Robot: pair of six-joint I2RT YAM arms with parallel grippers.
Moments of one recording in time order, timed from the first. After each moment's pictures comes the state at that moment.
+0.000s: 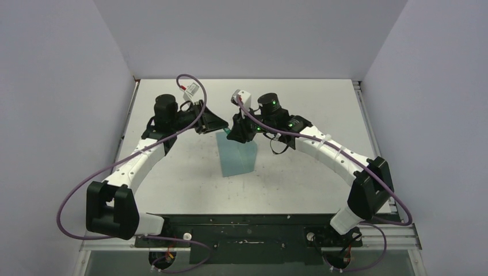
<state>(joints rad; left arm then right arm) -0.23 1.36 0.98 0.08 0.88 -0.88 0.72 1.58 1.36 -0.26 -0.50 0.01</state>
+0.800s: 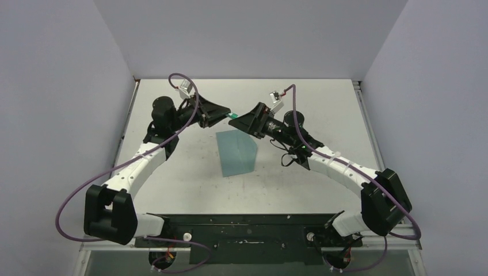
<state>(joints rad) -0.27 1.34 0.94 0.38 0.78 -1.36 0.63 1.42 0.92 0.42 -0.42 0.97</state>
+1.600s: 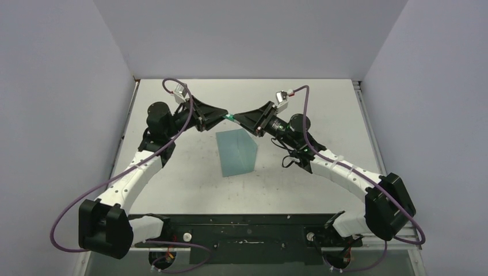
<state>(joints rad) -0.27 1.22 0.90 0.35 0.71 -1.43 0.65 1.36 0.88 0.62 -0.34 1.31</state>
